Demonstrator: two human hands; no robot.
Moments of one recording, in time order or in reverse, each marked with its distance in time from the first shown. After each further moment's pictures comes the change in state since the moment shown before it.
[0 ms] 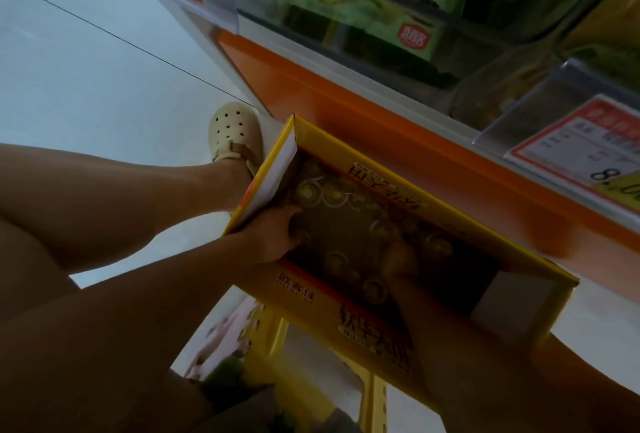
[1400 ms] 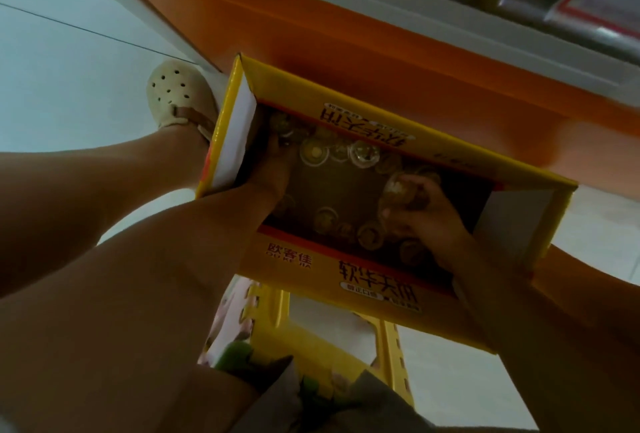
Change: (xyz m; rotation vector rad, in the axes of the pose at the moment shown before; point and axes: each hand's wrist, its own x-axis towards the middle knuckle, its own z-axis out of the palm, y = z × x) left_hand 0.097 -0.018 0.046 -0.247 0.221 0.020; right_hand -0.052 0.009 -0.067 0.133 -0.160 -0.123
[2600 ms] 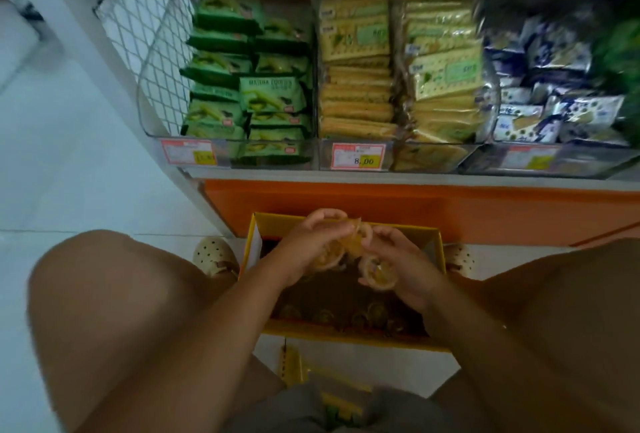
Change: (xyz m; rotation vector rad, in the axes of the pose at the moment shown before) left_hand -0.204 0.199 -0.108 -0.539 -0.282 0.184; right_hand -0.189 -0.084 -0.002 0.436 -0.134 -0.265
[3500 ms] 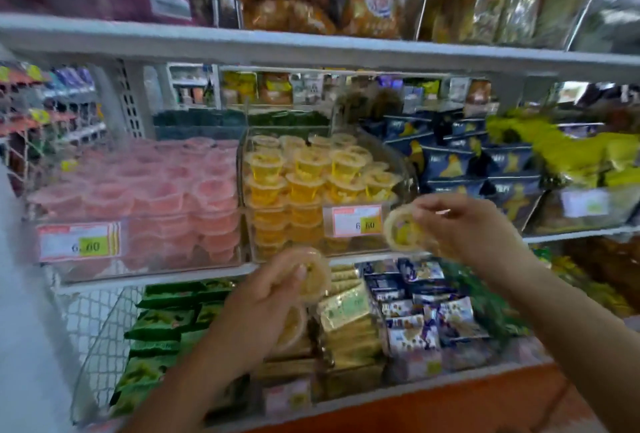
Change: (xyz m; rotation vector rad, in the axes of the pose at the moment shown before) left_hand -0.131 0.254 0.031 0.392 0.074 0.827; right_hand -0.207 -0.296 -0.026 -0.600 0.605 -1.035
